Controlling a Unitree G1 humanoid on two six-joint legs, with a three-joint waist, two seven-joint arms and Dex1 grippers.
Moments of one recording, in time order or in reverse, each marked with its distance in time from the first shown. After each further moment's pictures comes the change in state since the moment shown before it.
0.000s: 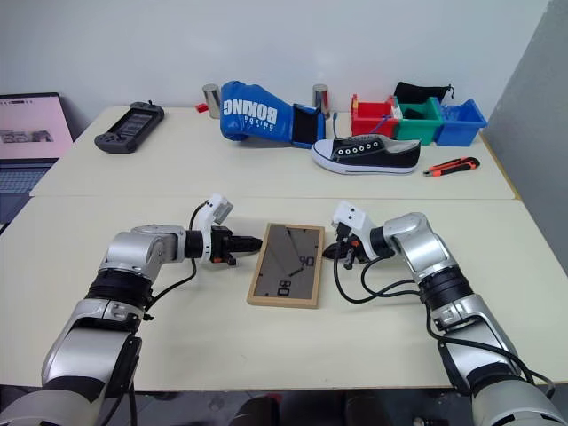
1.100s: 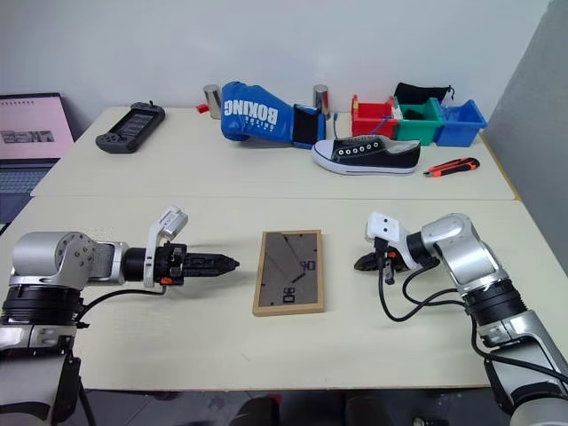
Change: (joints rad) left arm 0.146 0.220 0.165 -0.322 -0.379 0.772 -0.030; right arm 0.128 -0.248 -0.007 -0.205 0.042 -0.069 0.171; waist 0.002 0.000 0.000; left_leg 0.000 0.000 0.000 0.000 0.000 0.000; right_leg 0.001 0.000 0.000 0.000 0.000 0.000
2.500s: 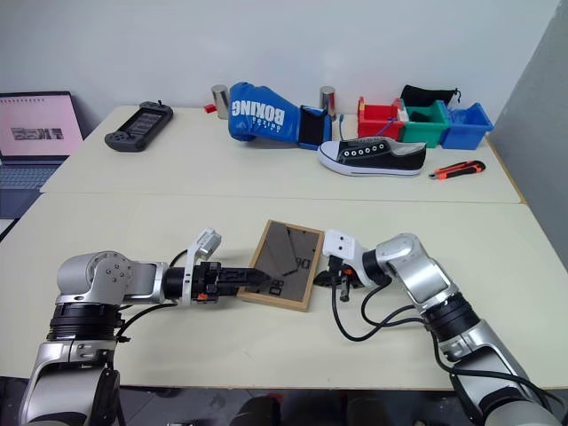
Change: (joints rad) left arm 0.073 -0.184 0.057 -0.043 -0.103 0.058 0.219; right arm 0.034 0.199 0.110 -0.071 -0.015 0.069 -0.170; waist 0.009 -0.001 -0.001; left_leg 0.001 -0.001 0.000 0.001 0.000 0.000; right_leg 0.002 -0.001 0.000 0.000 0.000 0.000
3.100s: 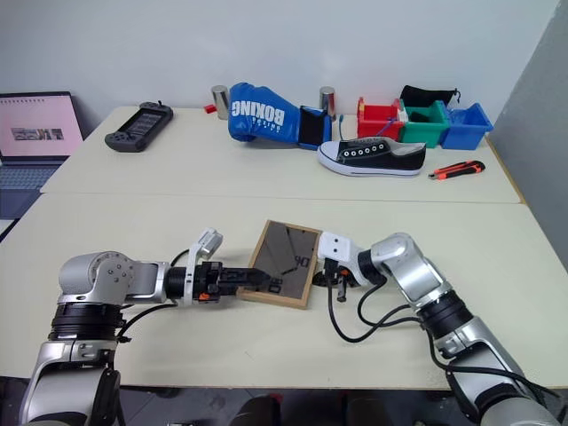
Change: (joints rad) left arm -0.002 -0.004 -0.022 0.005 -0.003 -0.019 -0.005; right arm -0.037 0.044 0.032 0.079 -0.045 -0.087 -0.022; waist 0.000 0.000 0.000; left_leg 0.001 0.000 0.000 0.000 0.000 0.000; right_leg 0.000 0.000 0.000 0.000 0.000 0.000
